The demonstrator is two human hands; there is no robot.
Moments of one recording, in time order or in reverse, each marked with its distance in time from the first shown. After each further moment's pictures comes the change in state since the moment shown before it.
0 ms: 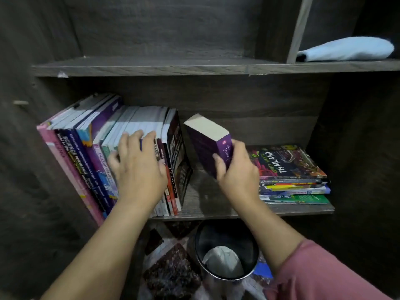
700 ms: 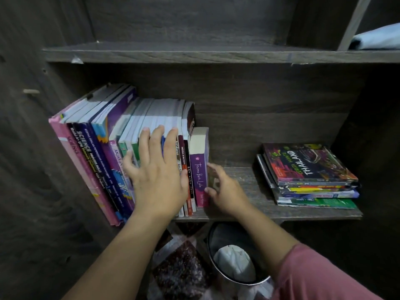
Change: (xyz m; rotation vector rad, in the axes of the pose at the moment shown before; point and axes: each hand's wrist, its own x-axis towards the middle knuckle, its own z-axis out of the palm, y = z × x) left_hand -0.003 -0.020 0.019 0.100 -0.004 0.087; right_hand -0.011 0.020 0.086 0.075 -0.626 0.143
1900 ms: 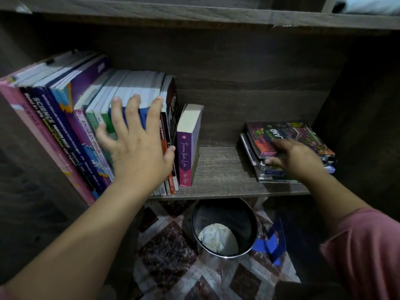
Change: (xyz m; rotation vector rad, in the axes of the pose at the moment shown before) left_hand 0.002 0.007 0.007 0.029 0.000 0.012; right_hand -0.015 0.122 -0.148 -0.597 0.177 0.099
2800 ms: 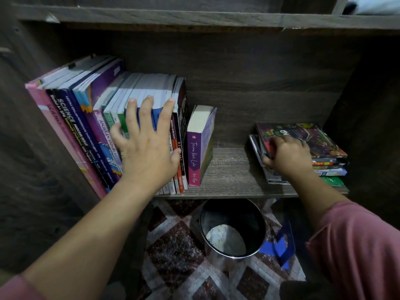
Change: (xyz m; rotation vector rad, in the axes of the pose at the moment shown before) left_hand -0.002 -0.009 -0.002 0.067 -0.001 0.047; right_hand 0.018 -0.035 0.019 -0.235 0.091 0.054
